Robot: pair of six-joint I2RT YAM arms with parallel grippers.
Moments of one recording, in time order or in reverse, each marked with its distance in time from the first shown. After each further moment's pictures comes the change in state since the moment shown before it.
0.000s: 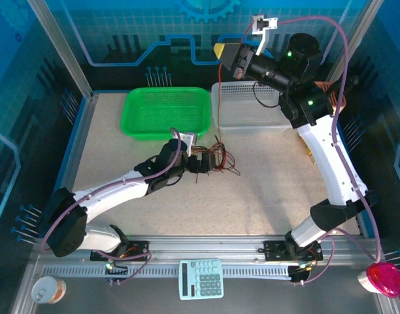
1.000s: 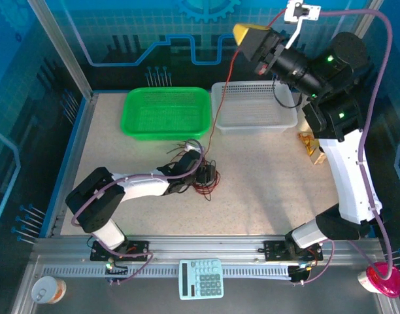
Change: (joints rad) left arm -0.058 0.287 -0.041 0.064 -0.129 -0.028; right arm -0.013 -0.064 0.169 -0.008 0.040 0.004
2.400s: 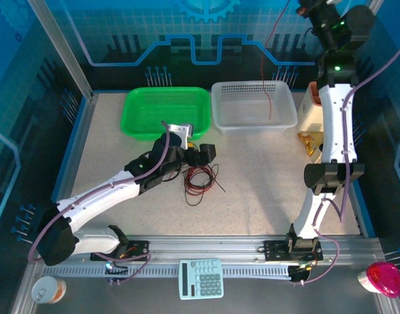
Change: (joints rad) left arm 0.053 -0.385 0.111 -0.136 0.132 -0.024; right arm -0.450 0.442 0.185 0.409 0.106 0.075
